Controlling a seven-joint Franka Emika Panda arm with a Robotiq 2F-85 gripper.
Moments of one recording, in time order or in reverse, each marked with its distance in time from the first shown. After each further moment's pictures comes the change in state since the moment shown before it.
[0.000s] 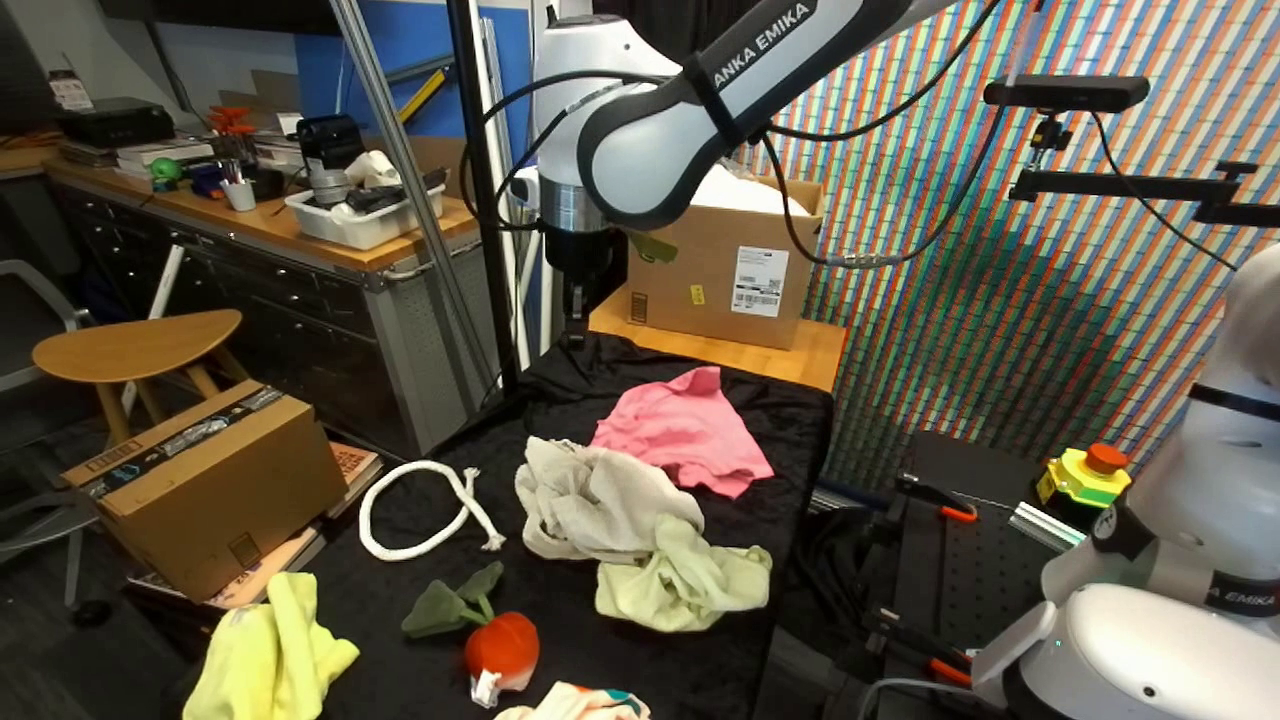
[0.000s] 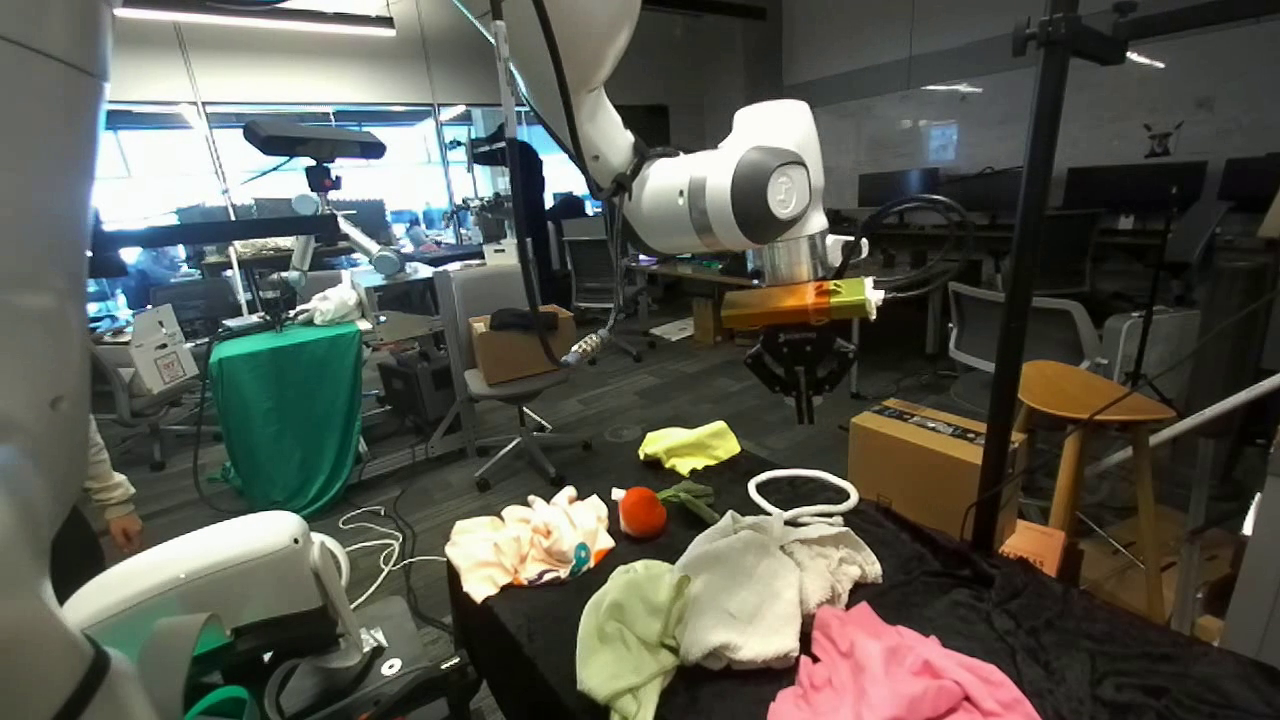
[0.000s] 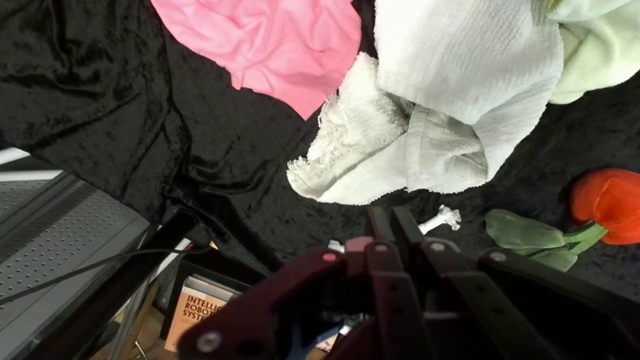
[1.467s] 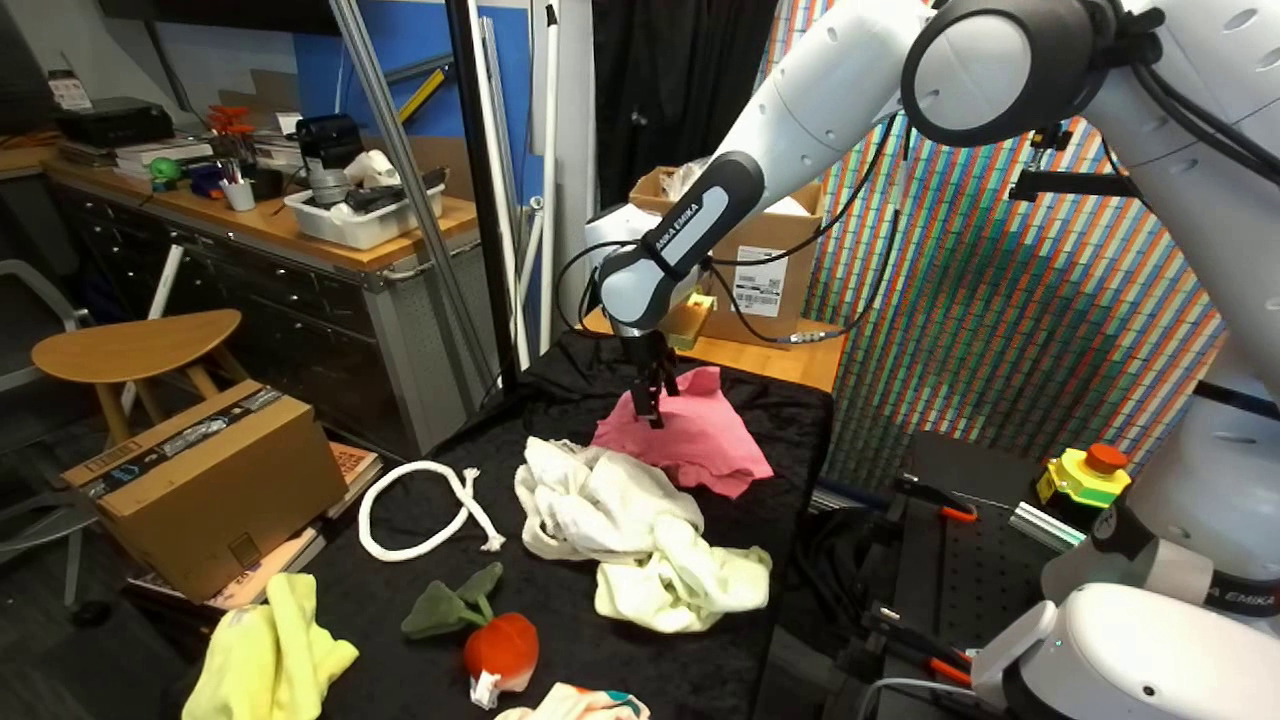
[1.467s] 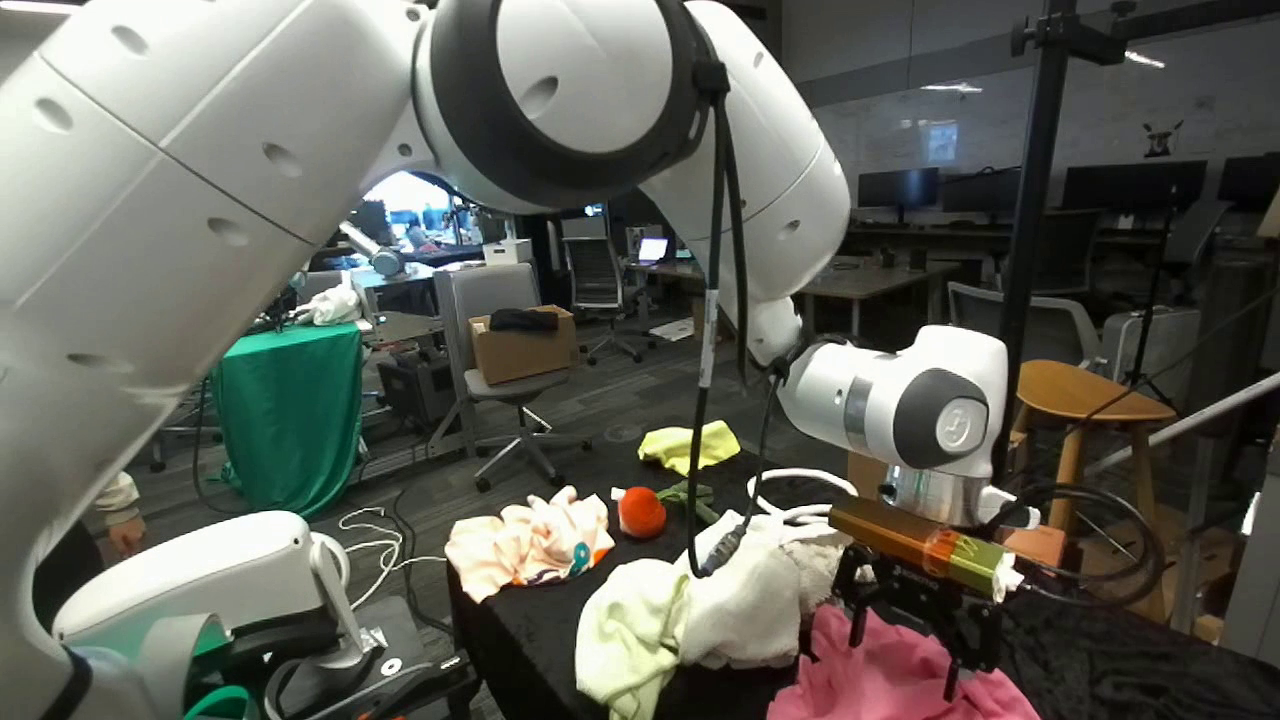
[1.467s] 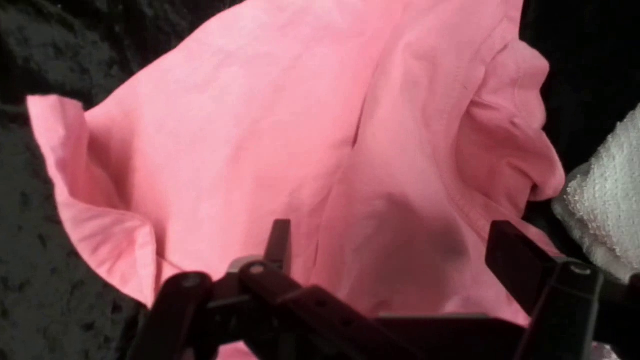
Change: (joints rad) arm -0.155 0.492 -0.112 0.285 0.047 -0.197 0.149
